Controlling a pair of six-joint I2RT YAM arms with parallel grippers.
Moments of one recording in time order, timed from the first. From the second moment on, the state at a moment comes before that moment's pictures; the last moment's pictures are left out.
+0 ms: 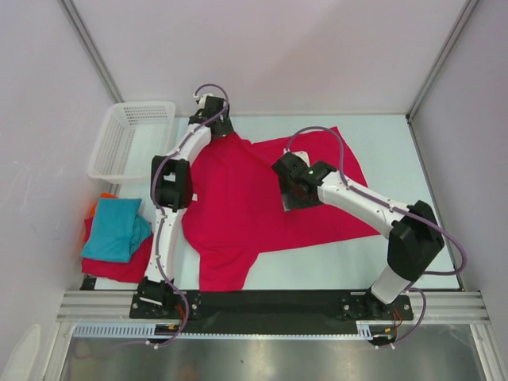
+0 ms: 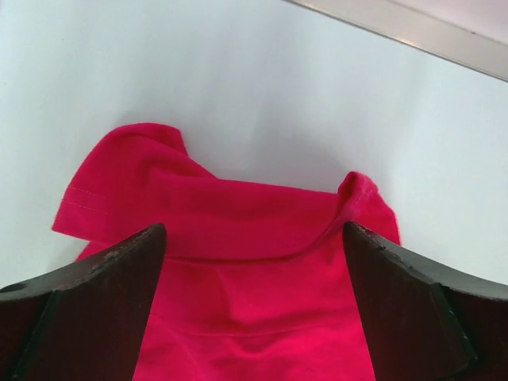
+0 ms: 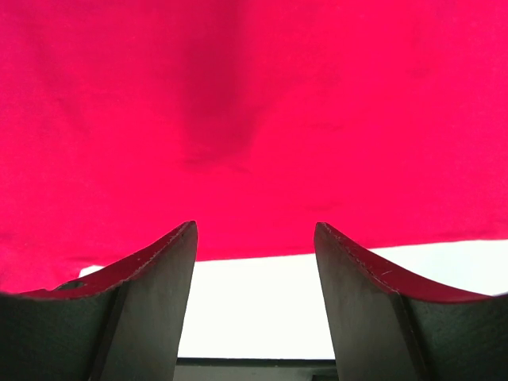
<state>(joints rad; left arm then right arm) -0.24 2.55 2.28 -0.51 -0.34 -0.44 0.76 1.63 1.35 -0.90 0.35 0.53</state>
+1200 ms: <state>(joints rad) -0.29 2.30 1.87 -0.30 -0.24 -0.63 0.78 1.69 1.37 -0.88 0.34 0.53</state>
